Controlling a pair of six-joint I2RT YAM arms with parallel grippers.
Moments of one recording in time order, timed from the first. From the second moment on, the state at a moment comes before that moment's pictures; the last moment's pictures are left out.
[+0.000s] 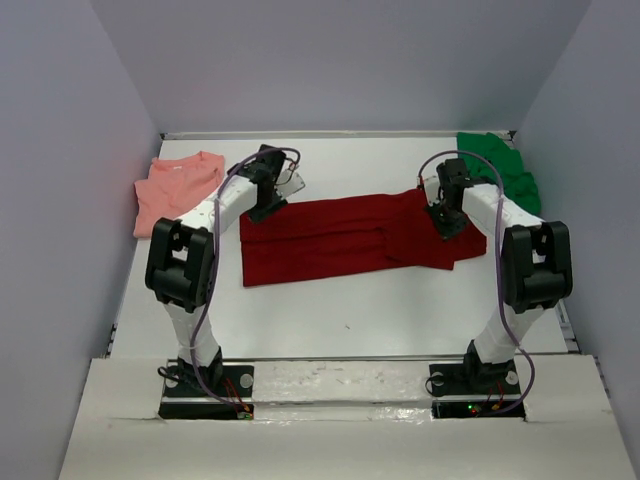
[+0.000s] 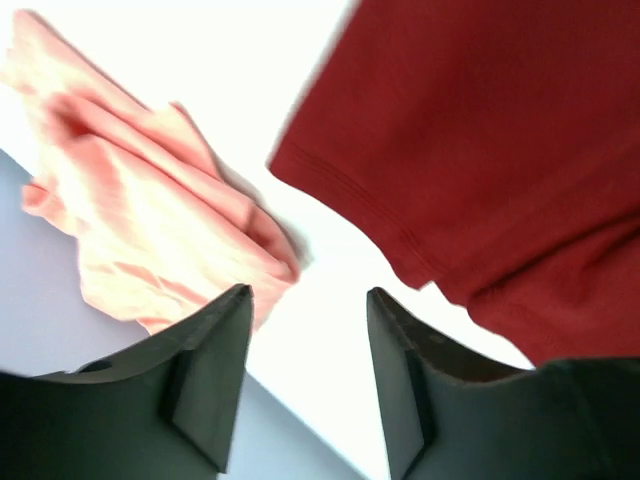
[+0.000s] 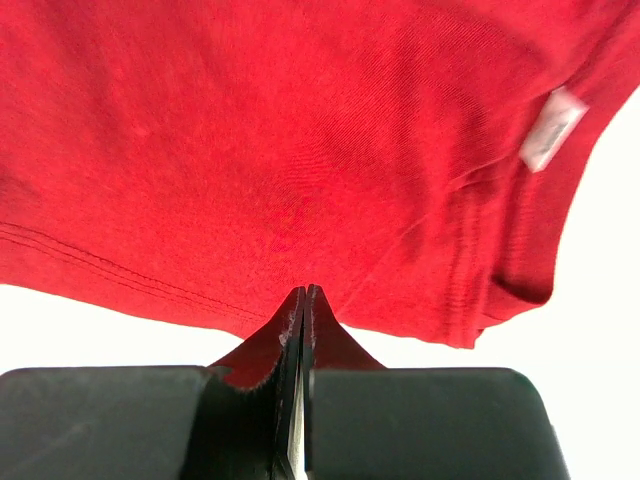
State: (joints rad) left arm -0.37 1.85 1.43 -0.75 -0.33 0.68; right arm 0.12 1.78 1.27 -0.77 0.06 -0.32
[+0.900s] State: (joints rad) left arm -0.36 1.90 1.61 -0.61 -0.09 0.39; right arm 0.11 1.77 1.35 -0.70 0.21 -0.31
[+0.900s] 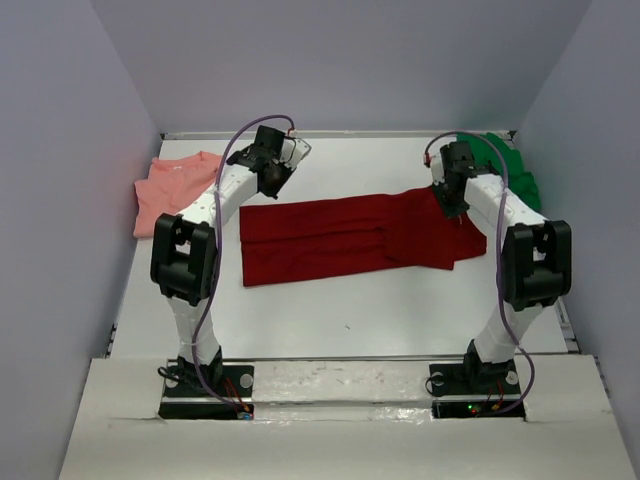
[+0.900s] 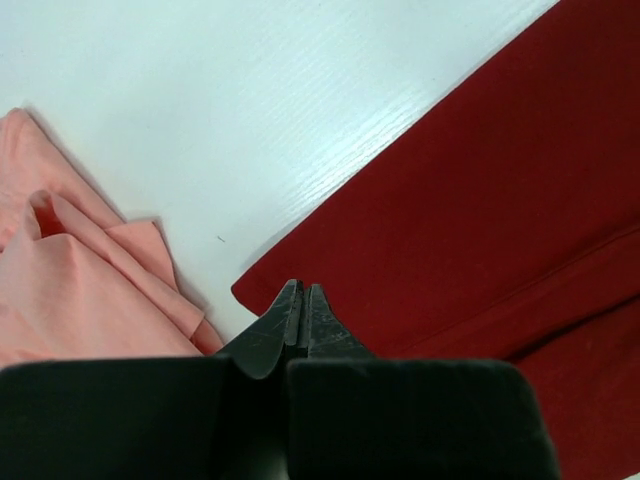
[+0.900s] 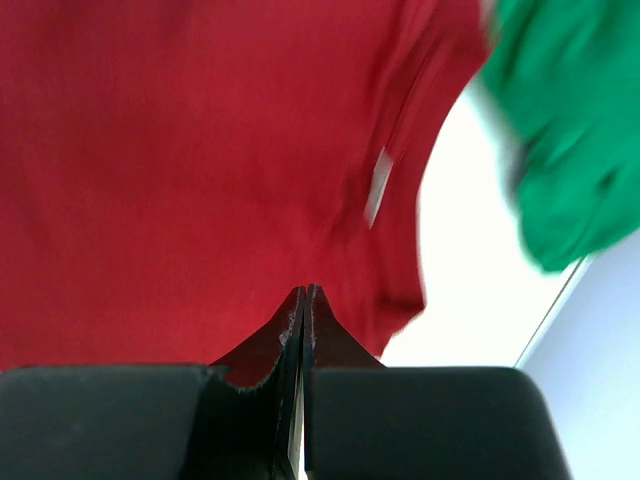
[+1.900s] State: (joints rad) left arm -0.35 1.91 1.50 -0.57 -0.11 0.36; right arm 0.09 2.15 1.69 -0.76 0.08 -0.30
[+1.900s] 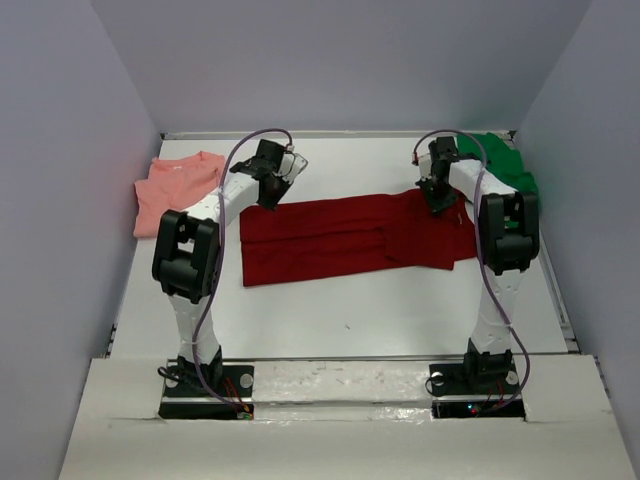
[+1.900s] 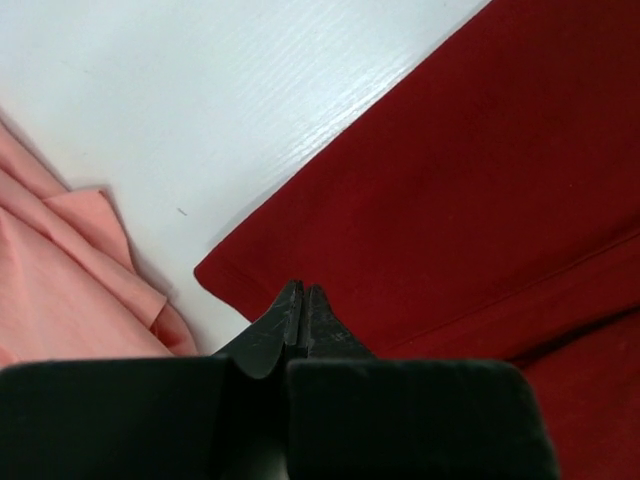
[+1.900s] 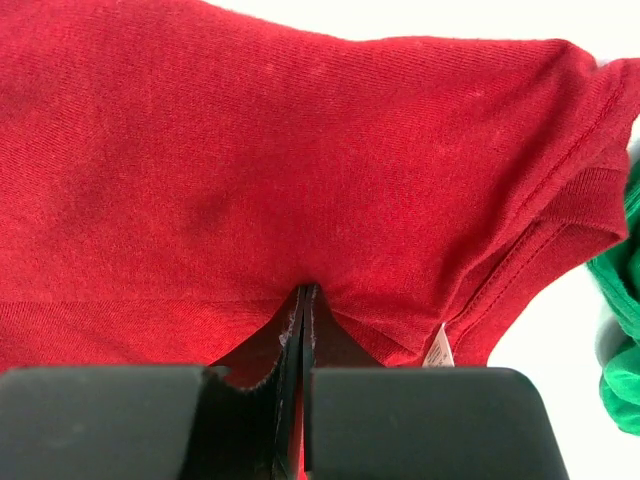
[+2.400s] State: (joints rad) left arm -0.35 2.06 1.50 -0.64 -0.06 0.37; right arm 0.09 2.27 1.88 -0.87 0.06 -0.30
